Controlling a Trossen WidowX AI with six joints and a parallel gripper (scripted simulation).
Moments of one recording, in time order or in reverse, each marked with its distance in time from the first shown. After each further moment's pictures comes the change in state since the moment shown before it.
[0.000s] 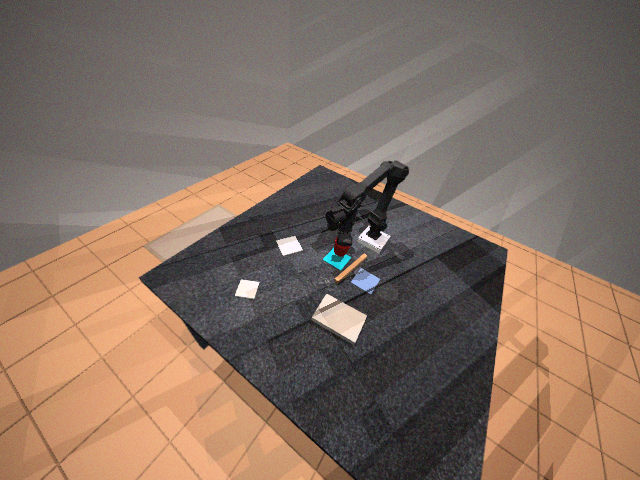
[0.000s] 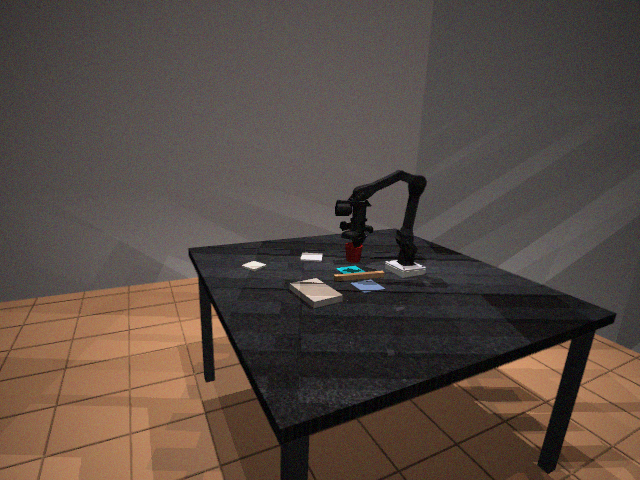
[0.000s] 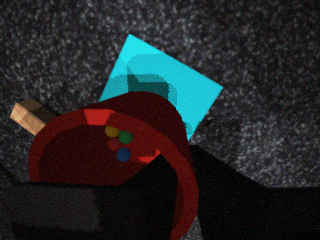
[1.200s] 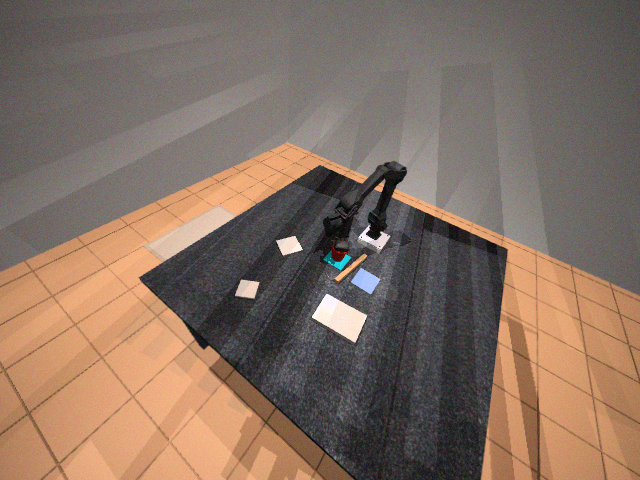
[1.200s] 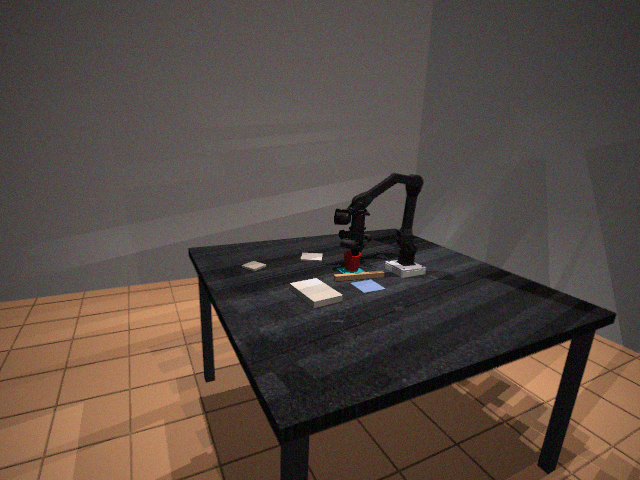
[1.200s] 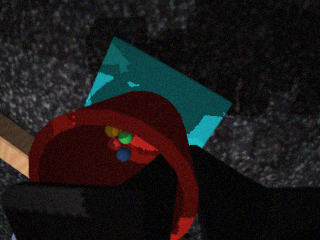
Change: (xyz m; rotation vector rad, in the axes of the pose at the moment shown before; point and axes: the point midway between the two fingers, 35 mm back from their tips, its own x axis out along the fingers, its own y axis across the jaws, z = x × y) arm 0.040 -0.003 0.006 0.000 -0.006 0.005
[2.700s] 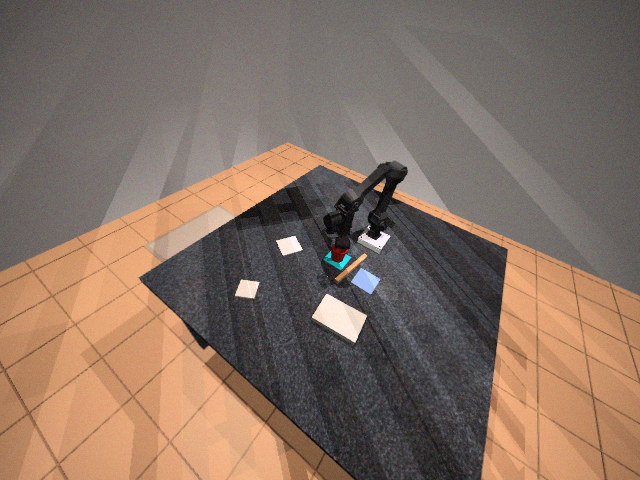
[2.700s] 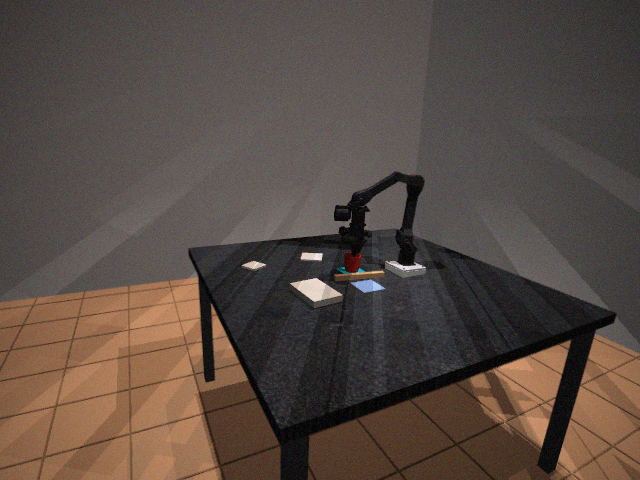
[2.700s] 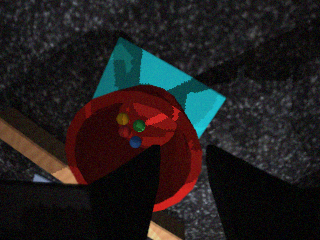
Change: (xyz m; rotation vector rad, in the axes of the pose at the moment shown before) arm -0.016 0.000 0.000 -0.005 0.007 -0.006
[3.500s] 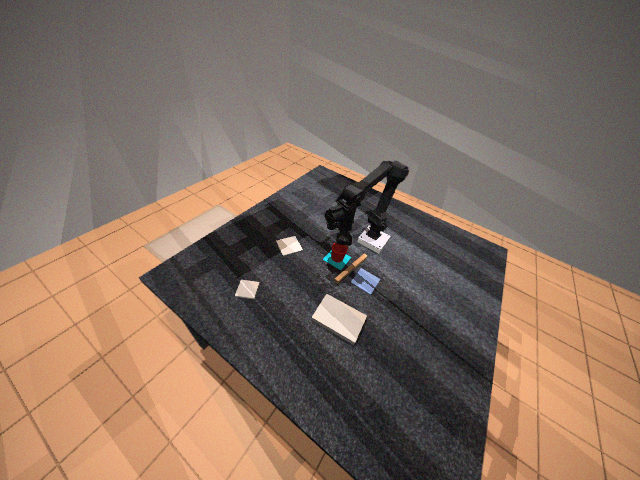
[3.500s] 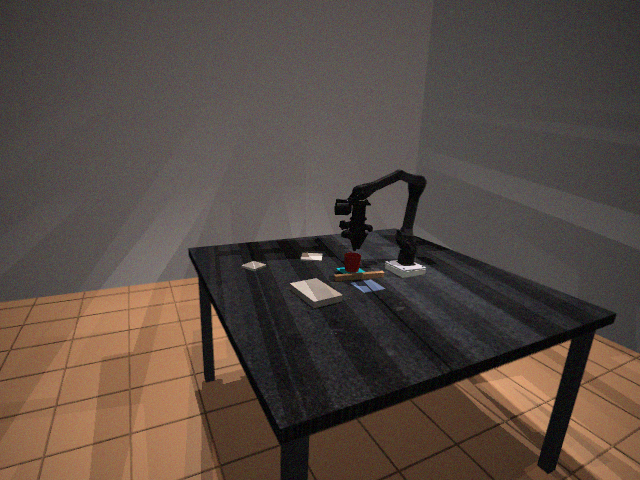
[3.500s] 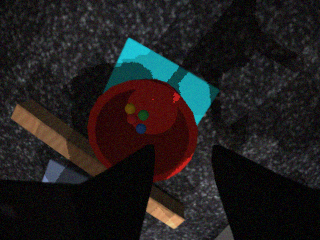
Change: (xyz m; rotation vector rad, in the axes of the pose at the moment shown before) arm -0.027 0.001 -0.002 -0.002 0.002 -0.001
